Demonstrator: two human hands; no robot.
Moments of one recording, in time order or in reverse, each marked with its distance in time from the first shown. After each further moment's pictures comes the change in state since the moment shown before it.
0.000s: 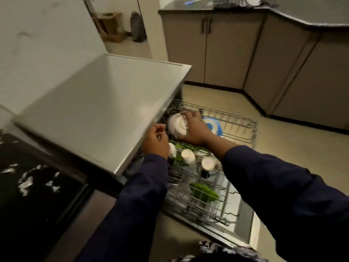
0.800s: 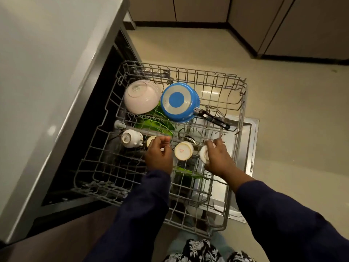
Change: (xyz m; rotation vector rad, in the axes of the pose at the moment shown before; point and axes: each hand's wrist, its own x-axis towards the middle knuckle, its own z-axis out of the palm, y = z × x) left_hand -0.027 -0.091 0.189 0.184 -0.342 -0.098; right_hand -0.049 0.260 0.114 -0.072 -0.184 0.425
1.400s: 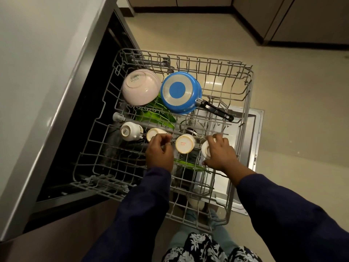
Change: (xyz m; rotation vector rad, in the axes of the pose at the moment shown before) left_hand -0.005 -0.012 0.006 0.025 -0.053 -0.049; right_hand 0.011 0.010 0.015 -0.146 -0.073 0.023
